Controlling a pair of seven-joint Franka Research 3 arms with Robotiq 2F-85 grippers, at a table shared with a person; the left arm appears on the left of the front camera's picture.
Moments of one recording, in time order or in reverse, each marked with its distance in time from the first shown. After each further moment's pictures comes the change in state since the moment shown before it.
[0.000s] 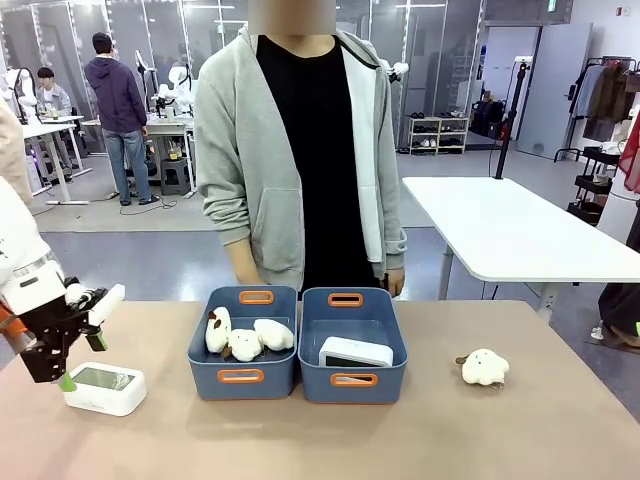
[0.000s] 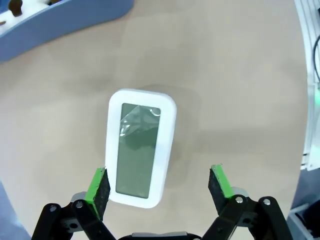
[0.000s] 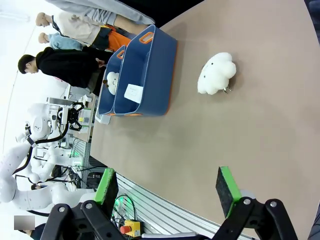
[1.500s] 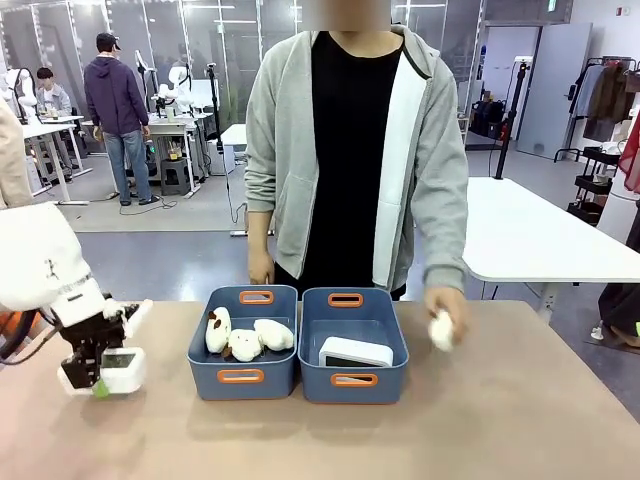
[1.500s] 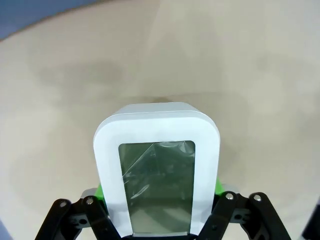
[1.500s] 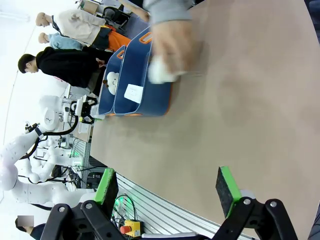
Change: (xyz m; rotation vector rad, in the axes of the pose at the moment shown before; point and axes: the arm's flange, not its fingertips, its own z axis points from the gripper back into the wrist) left arm 0.005 0.038 -0.047 -0.029 0.017 0.061; right arm 0.000 0.000 0.000 0.000 0.000 0.000
